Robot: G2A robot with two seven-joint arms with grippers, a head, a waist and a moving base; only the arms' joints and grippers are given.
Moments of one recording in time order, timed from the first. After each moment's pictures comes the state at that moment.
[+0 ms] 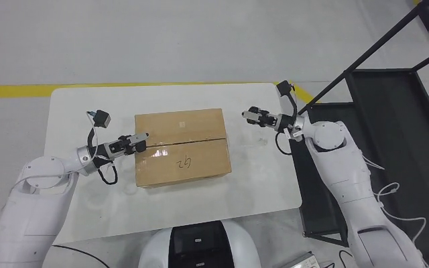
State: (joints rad) left arm 1.21 -0.97 -1.37 -1.48 -0.28 -0.27 -1.04; right arm -1.09 -1.06 1.37 -1.34 0.06 -0.48 0.97
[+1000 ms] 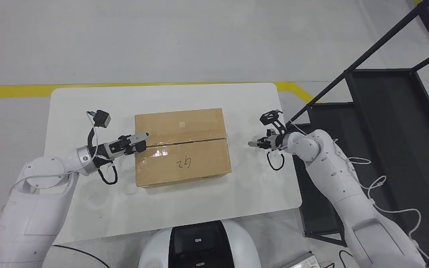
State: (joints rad) left arm 1.21 -0.97 -1.37 -1.48 -0.28 -0.27 -1.04; right arm -1.00 -1.07 1.15 -1.05 -0.77 -0.42 0.70
